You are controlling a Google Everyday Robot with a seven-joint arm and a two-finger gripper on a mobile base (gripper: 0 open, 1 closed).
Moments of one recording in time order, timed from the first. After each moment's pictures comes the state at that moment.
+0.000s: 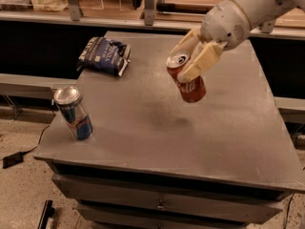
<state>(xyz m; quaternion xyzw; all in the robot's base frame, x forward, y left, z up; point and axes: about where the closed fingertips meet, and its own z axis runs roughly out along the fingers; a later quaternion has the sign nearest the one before) 0.525 -0.063 0.955 -0.69 0.58 0.35 0.26</state>
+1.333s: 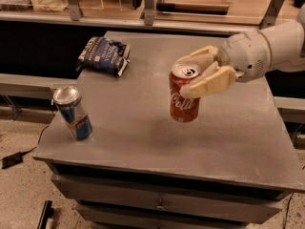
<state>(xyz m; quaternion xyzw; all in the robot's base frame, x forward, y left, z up) 0.466 -0.068 0.967 -0.59 0.53 0.46 0.39</state>
